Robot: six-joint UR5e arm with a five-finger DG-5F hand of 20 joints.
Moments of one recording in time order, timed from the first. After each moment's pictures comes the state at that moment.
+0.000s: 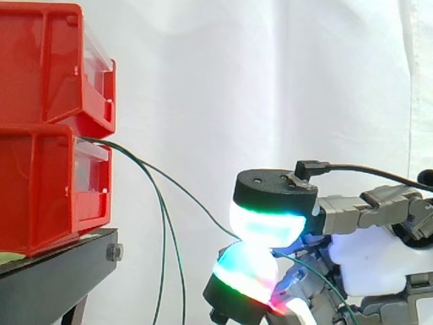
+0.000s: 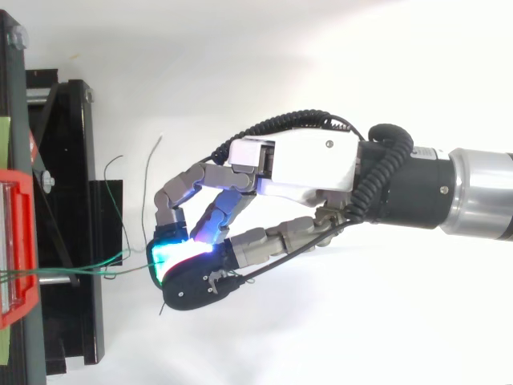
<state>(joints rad) 0.18 -2.33 -1.21 -2.87 -1.30 -0.03</state>
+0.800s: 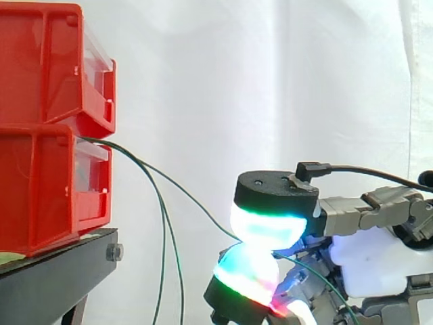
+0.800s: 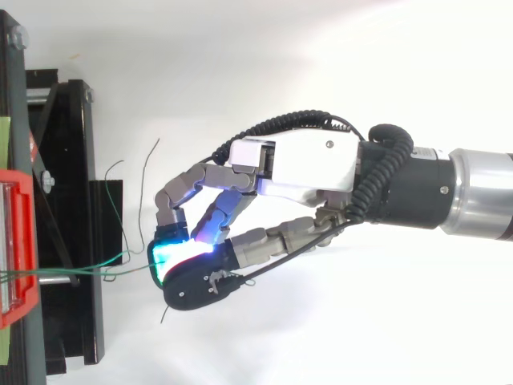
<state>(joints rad) 0.18 -2.33 -1.22 -2.87 -1.30 -0.03</state>
